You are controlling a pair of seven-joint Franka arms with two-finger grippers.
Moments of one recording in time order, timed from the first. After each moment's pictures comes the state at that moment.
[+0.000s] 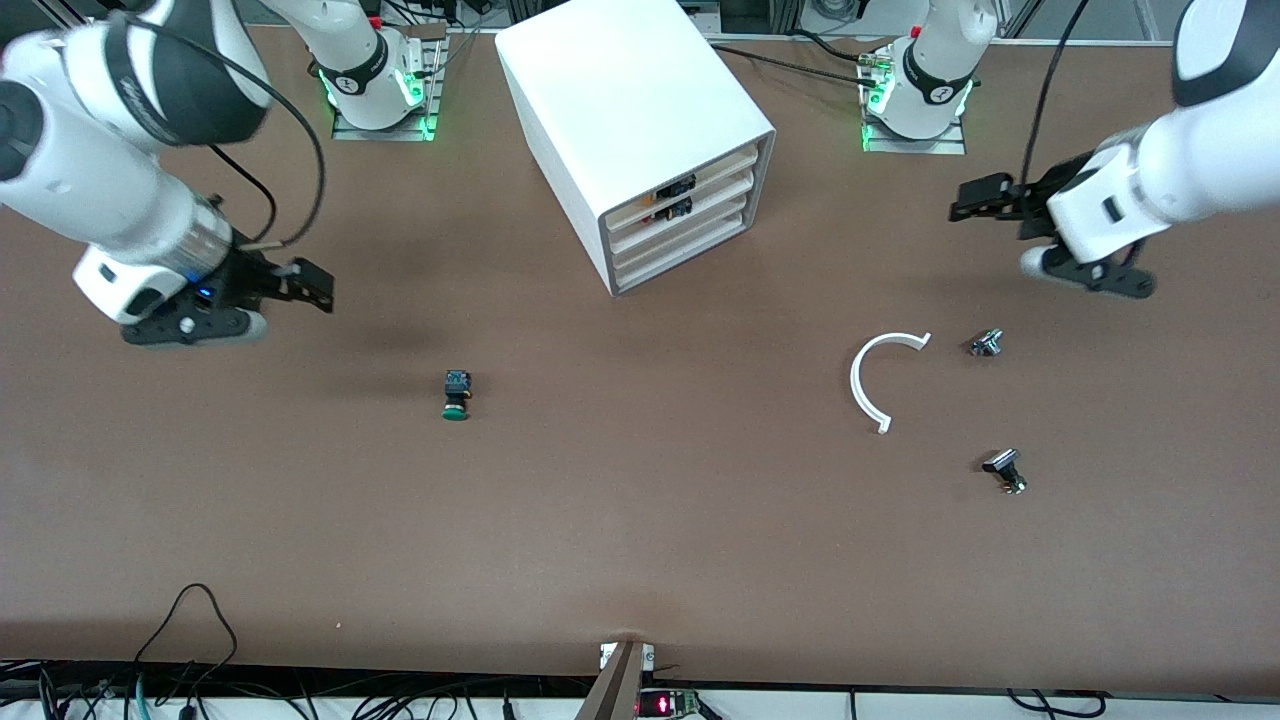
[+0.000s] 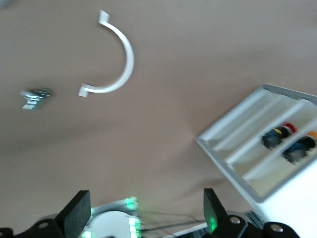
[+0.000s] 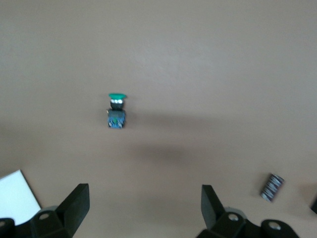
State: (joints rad) left arm -0.08 0.09 -0.02 -1.67 -0.32 1.40 0.04; right arm 0.15 0.14 0.04 -1.78 0.03 1.92 0.11
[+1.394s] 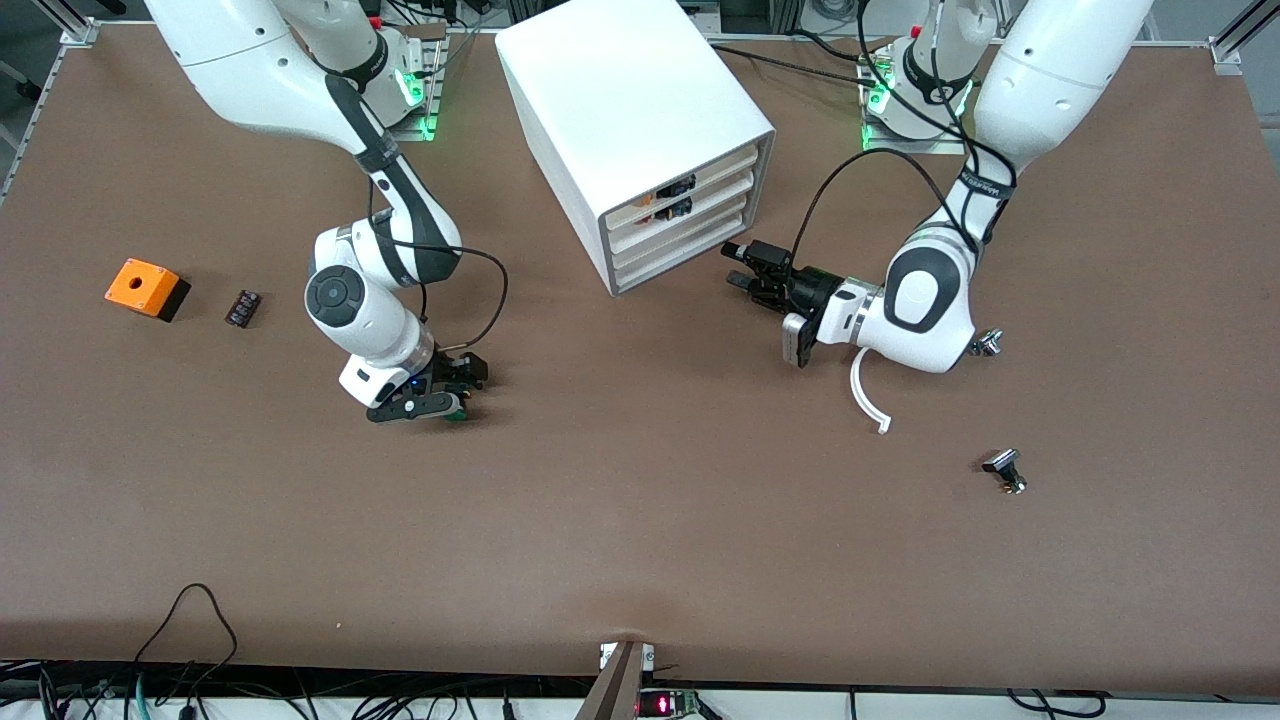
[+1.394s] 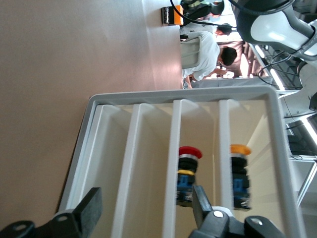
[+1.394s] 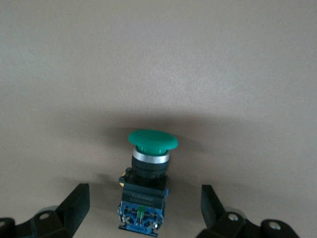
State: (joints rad) left arm -0.13 0.60 -0.17 -2.00 -1.22 1.71 1.04; right arm 0.26 0.56 0.09 -1.97 0.03 2.60 0.13
